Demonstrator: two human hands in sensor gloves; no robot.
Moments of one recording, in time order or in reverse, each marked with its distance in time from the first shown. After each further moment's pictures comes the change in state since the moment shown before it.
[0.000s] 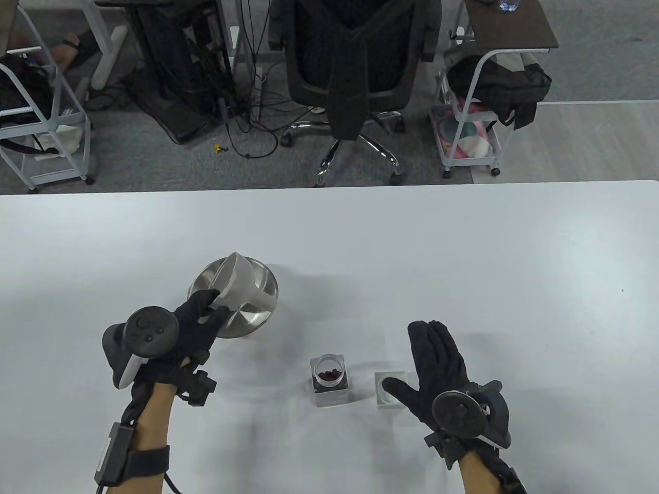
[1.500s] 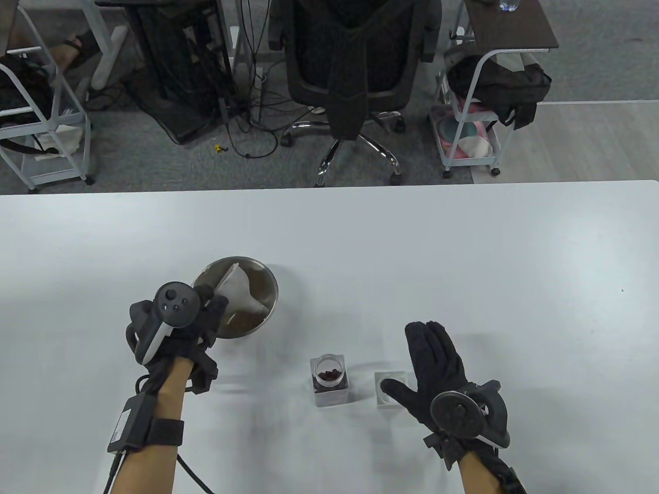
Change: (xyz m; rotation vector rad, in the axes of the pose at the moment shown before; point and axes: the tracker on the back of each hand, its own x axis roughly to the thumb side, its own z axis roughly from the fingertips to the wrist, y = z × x) left_hand -0.013 -0.024 -0.028 -0.063 0.219 -0.222; right_hand 0.001 0.002 0.000 0.012 -0.012 -0.003
